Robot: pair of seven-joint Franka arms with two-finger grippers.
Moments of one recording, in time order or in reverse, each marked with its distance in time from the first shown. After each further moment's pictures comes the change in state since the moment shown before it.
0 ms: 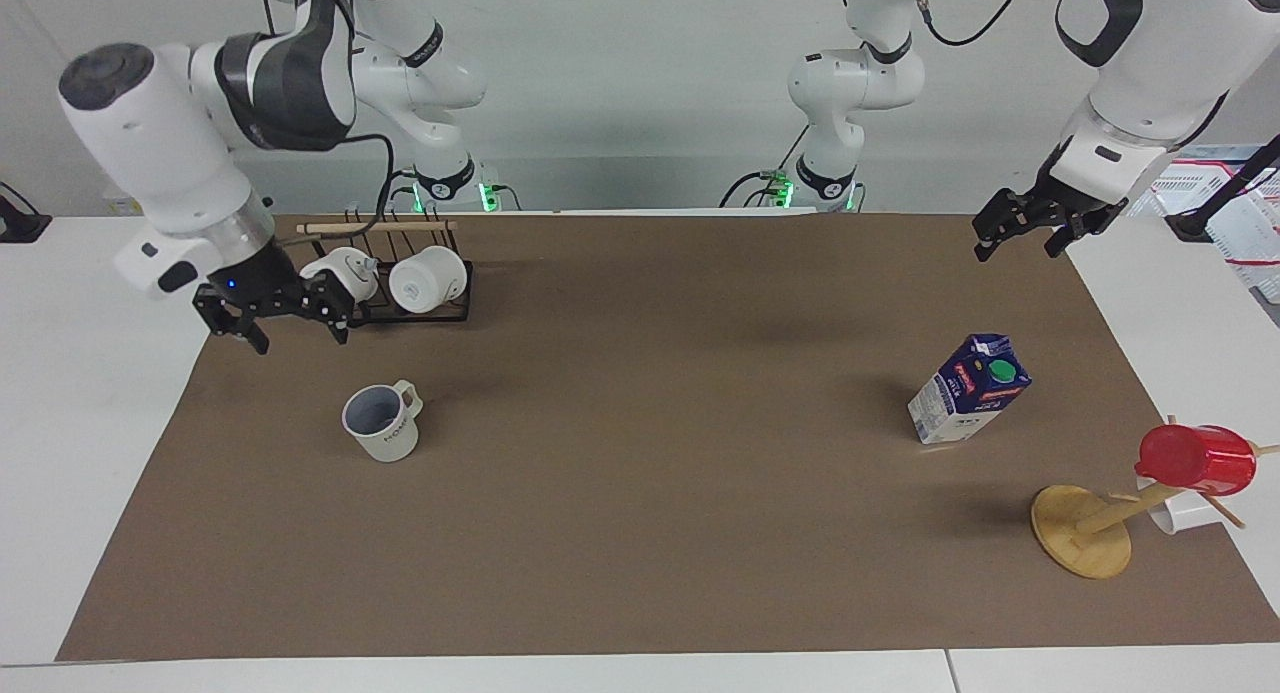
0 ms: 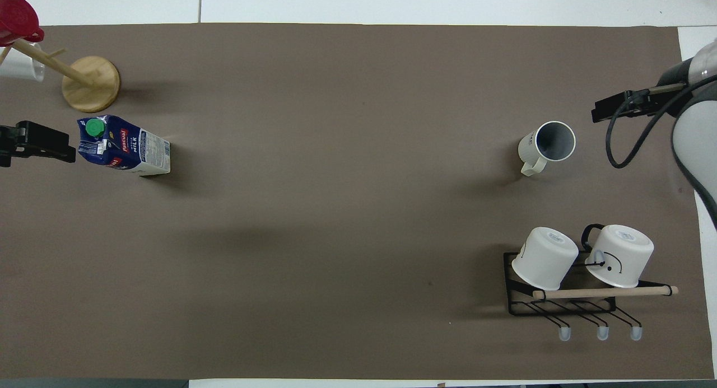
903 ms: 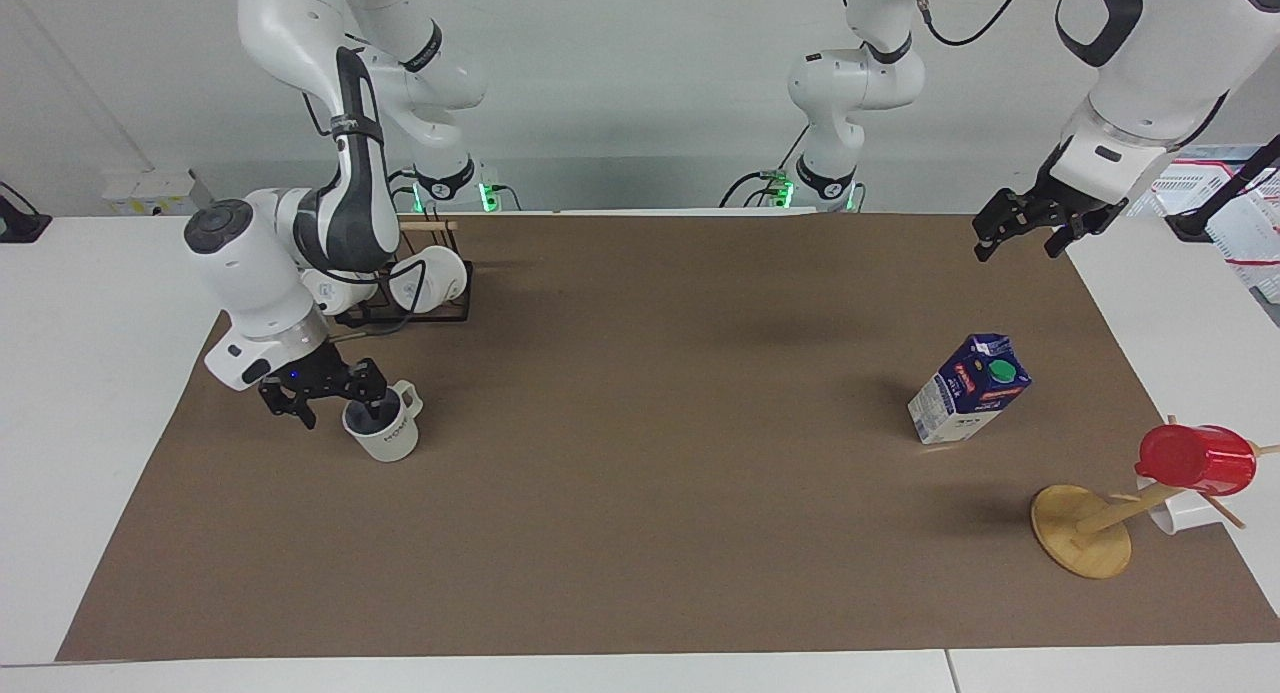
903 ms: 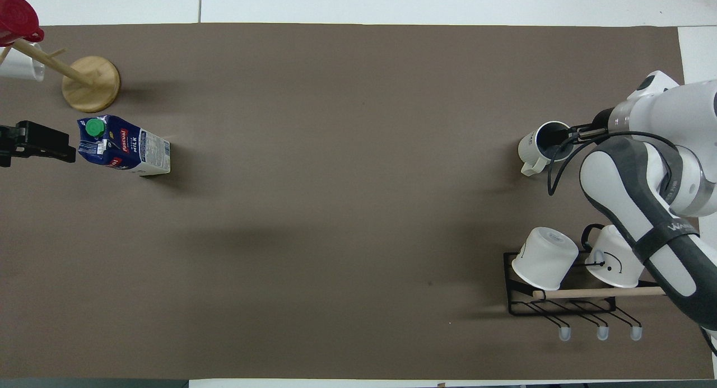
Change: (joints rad) left arm 0.000 0.000 0.000 0.000 0.000 0.000 0.000; right arm -0.007 0.071 0.003 -0.309 0.018 0.454 -0.040
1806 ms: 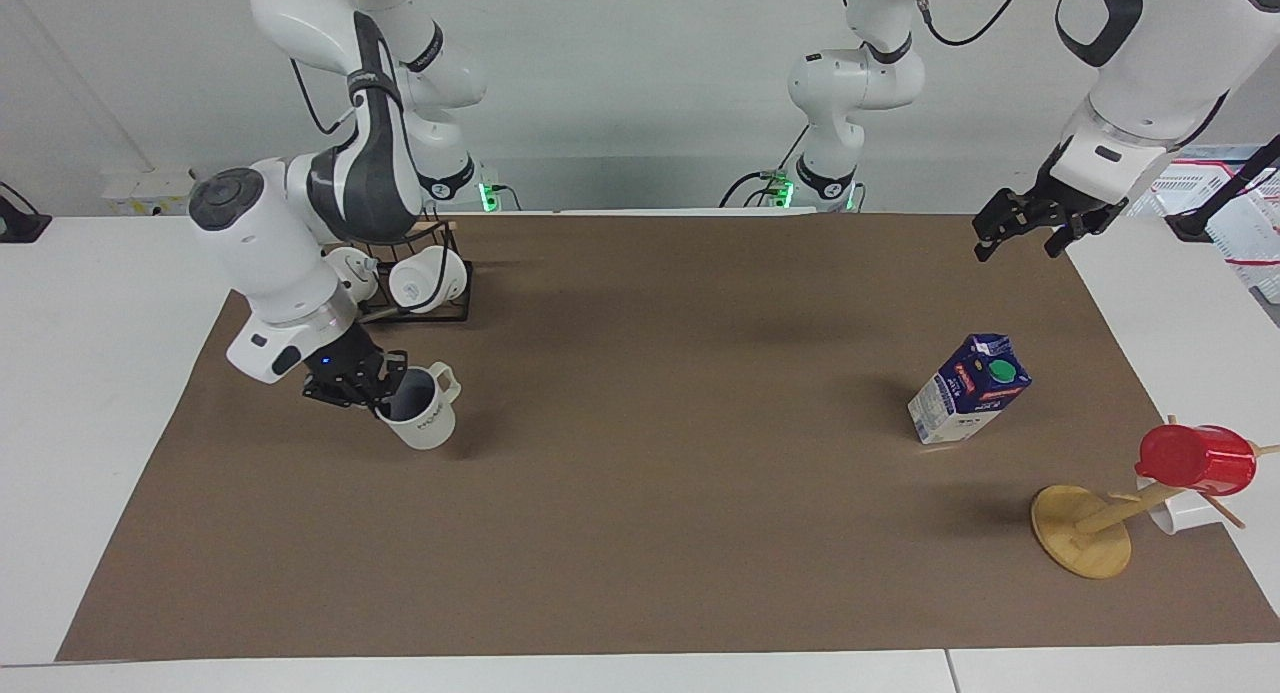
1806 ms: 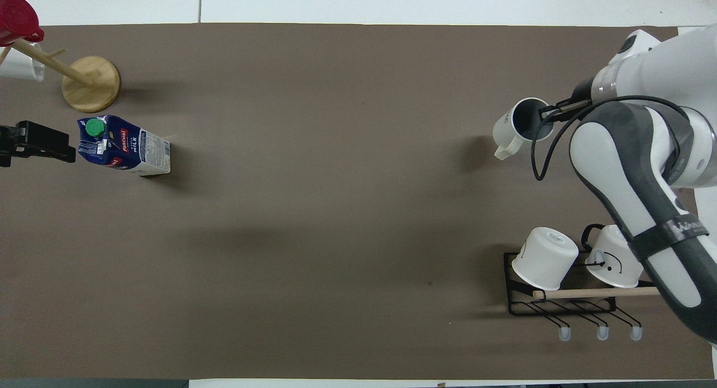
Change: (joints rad) left arm 0.000 0.000 0.000 0.000 0.000 0.000 0.000; right arm 0.127 -0.004 0.022 0.242 0.037 -0.263 0.002
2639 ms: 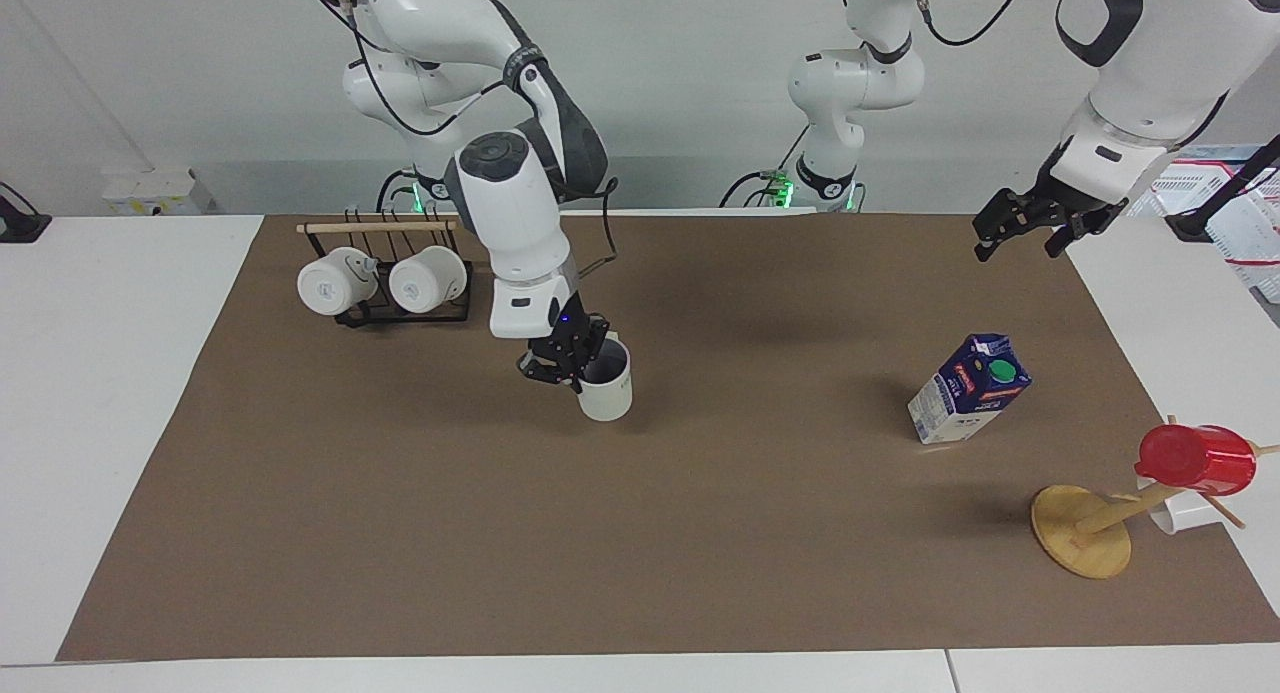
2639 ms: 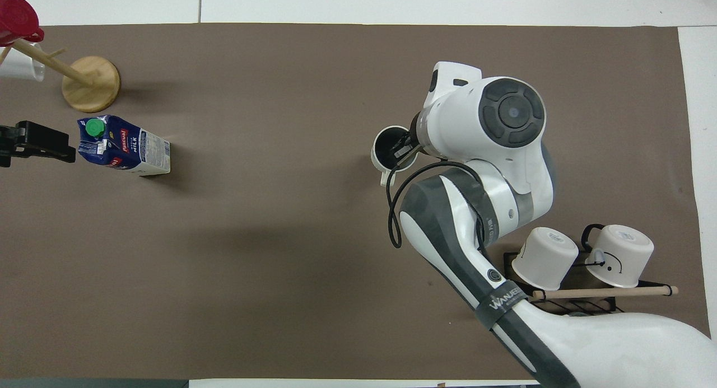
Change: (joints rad) left arm 0.001 0.000 0.000 0.000 0.000 0.000 0.000; right arm 0.364 0.052 0.007 -0.017 -0.062 0.164 -0.036
